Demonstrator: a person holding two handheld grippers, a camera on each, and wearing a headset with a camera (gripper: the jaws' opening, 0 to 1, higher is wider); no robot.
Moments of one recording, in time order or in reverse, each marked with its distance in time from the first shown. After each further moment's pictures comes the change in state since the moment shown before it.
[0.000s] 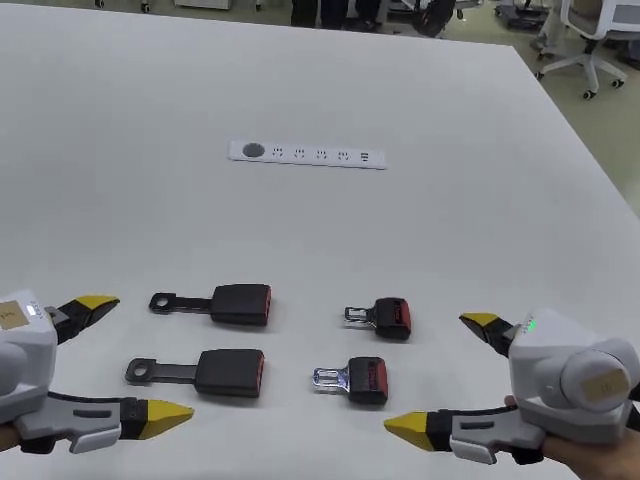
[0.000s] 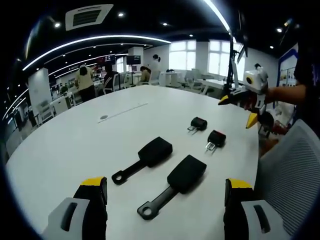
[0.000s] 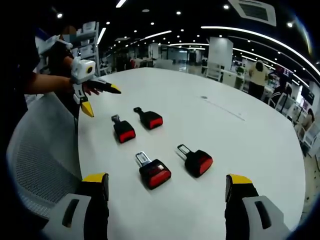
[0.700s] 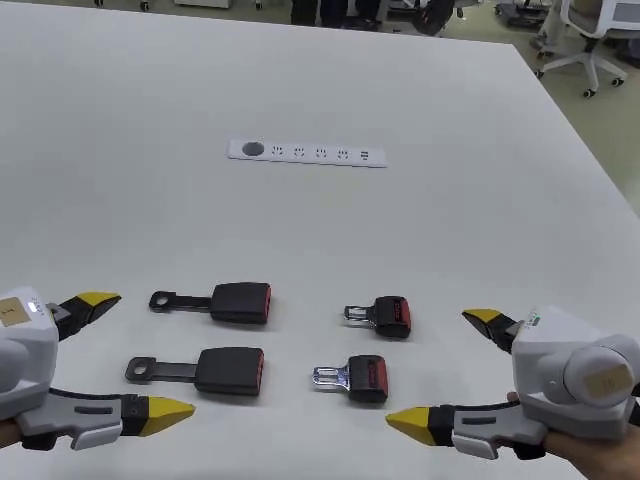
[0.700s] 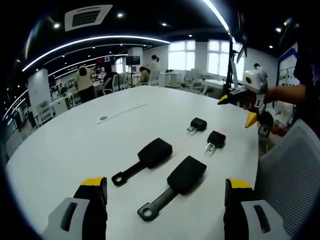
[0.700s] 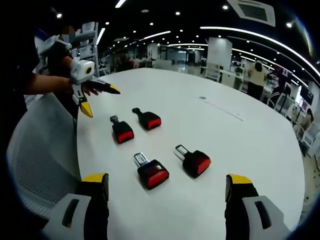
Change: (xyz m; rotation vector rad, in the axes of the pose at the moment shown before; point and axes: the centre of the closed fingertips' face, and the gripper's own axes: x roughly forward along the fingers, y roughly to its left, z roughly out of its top) left arm 0.000 -0.001 0.003 0.005 -0.003 -0.003; right arm -0.001 -0.003 0.001 0.001 -0.003 -0.010
